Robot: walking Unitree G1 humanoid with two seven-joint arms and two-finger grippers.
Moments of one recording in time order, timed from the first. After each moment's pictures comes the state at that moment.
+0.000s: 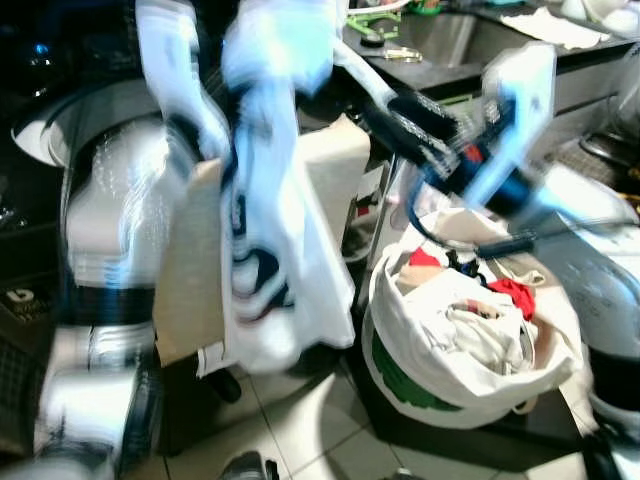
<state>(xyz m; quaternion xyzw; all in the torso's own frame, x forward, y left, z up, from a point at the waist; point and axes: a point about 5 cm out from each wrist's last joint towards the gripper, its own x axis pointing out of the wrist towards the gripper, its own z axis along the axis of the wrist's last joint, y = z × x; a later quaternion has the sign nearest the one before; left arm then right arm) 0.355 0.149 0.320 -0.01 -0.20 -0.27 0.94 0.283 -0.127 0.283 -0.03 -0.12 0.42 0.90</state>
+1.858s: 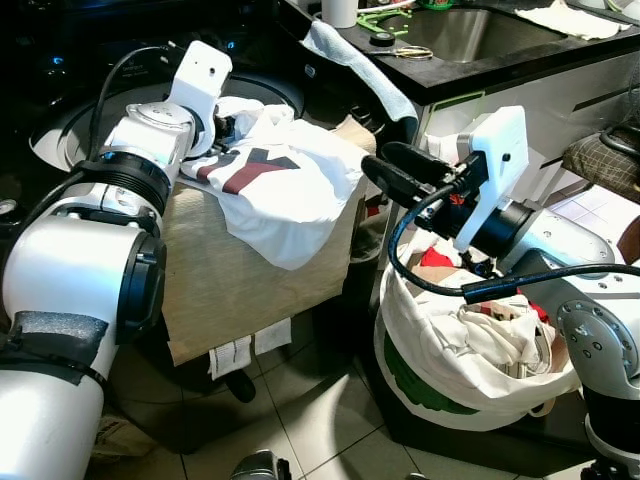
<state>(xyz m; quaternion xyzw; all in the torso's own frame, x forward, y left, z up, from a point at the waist) 0.424 0.188 0.262 0.19 0.14 -0.08 0.97 0.273 -0.121 0.256 -0.04 -0.07 0.38 0.92</state>
